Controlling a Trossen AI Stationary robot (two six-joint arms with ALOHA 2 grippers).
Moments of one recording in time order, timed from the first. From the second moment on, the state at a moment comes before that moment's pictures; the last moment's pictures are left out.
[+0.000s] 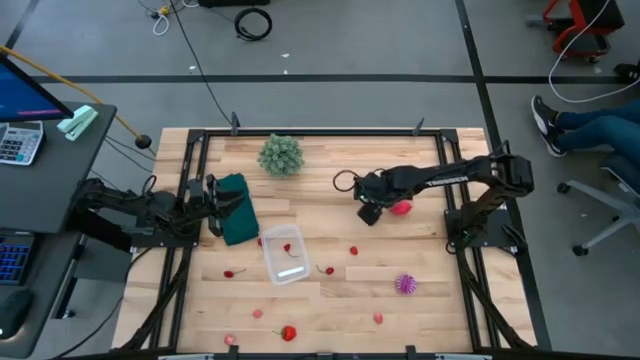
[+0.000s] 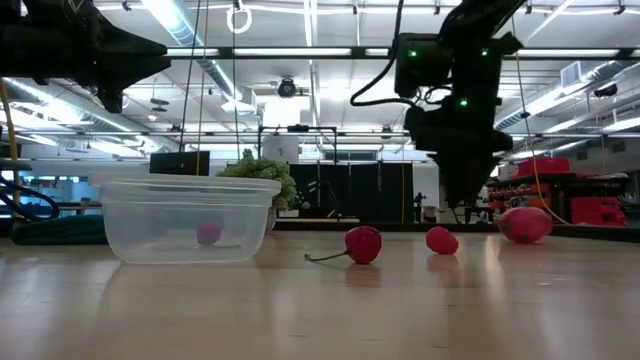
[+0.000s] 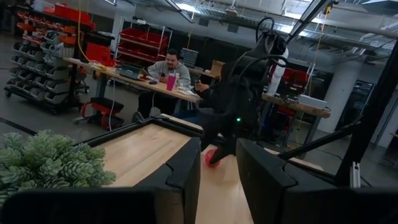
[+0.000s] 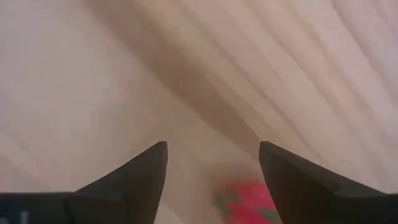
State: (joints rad) left arm -0.27 0.13 0.04 0.29 -0.59 -0.20; right arm -0.14 1.61 1.00 -0.87 0.24 0.59
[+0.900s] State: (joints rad) left arm -0.27 0.13 0.04 0.27 -0.59 -0.20; right arm -0.08 1.58 0.94 -1.06 0.19 0.16
